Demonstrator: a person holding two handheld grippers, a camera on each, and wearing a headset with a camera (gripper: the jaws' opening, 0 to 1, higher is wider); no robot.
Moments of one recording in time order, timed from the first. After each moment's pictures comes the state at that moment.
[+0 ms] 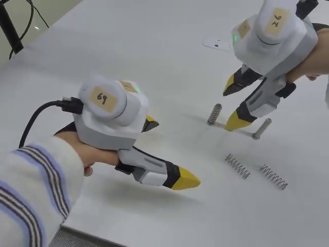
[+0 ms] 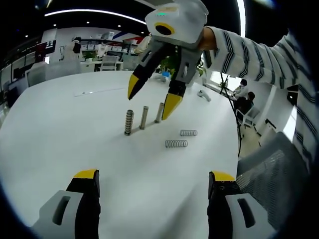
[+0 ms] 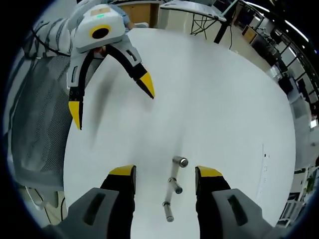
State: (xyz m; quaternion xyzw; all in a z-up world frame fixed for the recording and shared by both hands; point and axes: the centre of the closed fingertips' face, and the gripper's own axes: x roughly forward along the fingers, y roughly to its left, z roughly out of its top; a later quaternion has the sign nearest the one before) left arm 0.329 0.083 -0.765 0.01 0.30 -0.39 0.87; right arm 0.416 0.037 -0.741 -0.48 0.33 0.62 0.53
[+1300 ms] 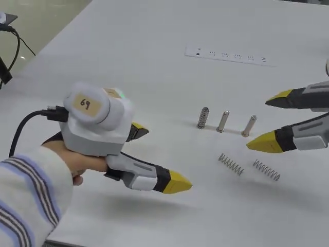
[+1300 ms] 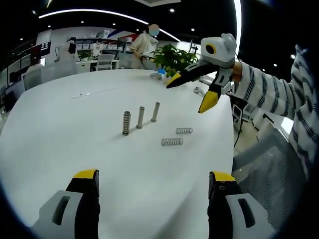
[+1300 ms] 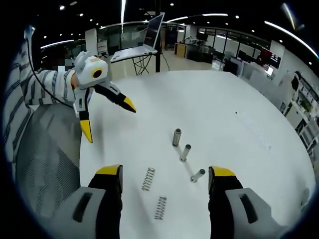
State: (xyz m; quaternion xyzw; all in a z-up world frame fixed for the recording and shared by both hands) left arm 0.319 0.092 -0.754 0.03 0.31 -0.40 0.86; right arm 0.369 -0.036 -0.703 -0.22 0.30 0.53 0.76
